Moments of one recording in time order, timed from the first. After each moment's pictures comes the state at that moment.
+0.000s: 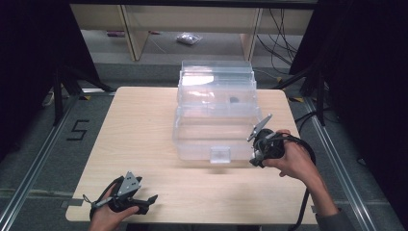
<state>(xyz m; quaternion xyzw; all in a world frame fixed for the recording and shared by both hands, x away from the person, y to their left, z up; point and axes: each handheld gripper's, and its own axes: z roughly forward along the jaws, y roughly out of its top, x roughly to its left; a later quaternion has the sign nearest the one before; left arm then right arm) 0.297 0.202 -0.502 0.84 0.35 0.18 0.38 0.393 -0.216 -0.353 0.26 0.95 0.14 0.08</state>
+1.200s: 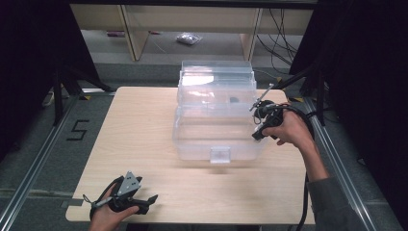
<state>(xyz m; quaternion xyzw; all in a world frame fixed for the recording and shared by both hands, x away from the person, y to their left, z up) 0.297 0.202 -0.502 0.84 0.34 0.18 0.38 0.467 -0.224 -0.330 0.32 0.93 0.13 0.08</state>
